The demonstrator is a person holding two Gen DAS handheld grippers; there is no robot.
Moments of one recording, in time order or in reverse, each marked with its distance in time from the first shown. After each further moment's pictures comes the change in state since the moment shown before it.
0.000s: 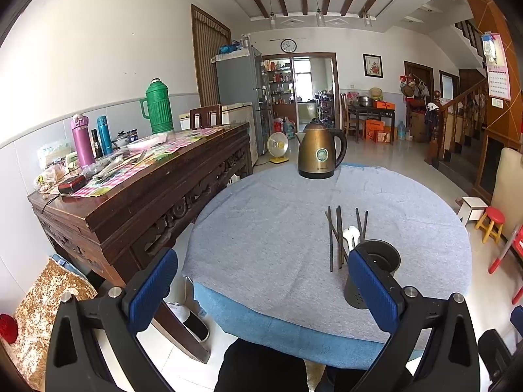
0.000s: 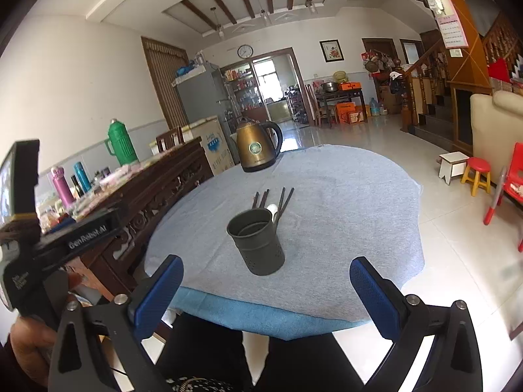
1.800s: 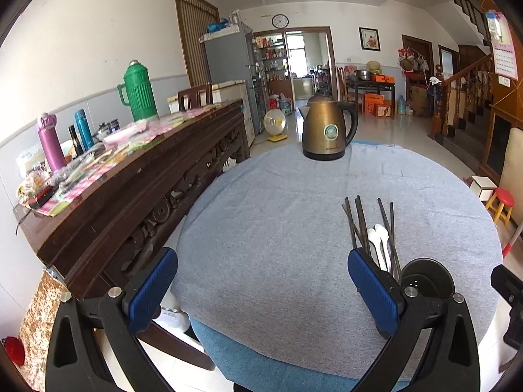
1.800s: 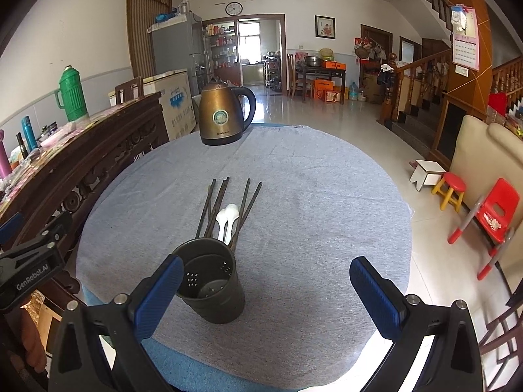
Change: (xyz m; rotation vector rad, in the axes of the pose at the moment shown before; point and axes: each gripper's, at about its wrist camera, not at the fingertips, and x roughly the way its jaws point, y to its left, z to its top) left arm 0.123 0.000 0.029 0.081 0.131 0.005; right arm 0.151 0.013 0.076 -0.131 0.181 -0.220
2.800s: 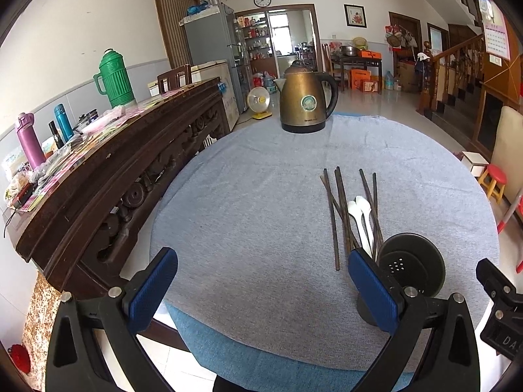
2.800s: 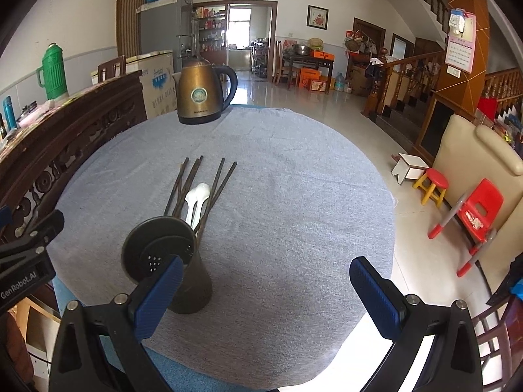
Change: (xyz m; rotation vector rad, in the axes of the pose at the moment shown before) left arm 0.018 -0.035 -0.009 0.059 0.102 -0.042; right arm 0.027 -0.013 -0.011 -0.036 0.073 -0.098
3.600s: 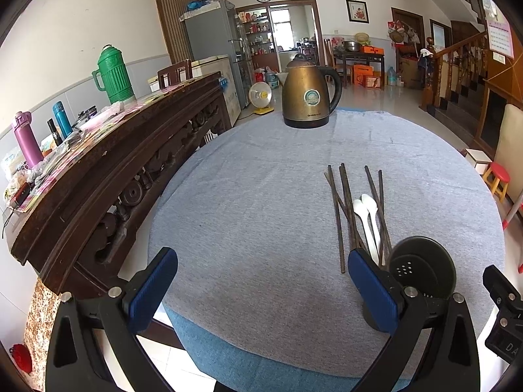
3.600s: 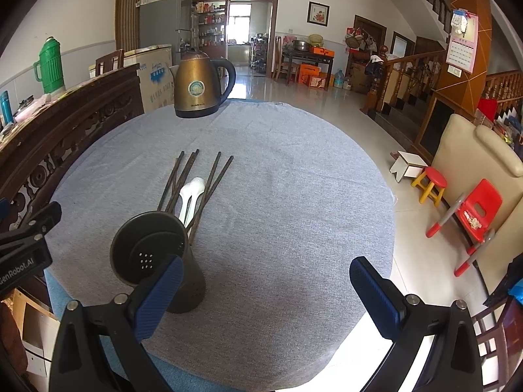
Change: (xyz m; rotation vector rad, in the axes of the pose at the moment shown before) left arm 0.017 0.003 0.006 0.001 0.023 0.012; right arm 0.009 -0.002 0.000 -0.012 0.021 -0.015
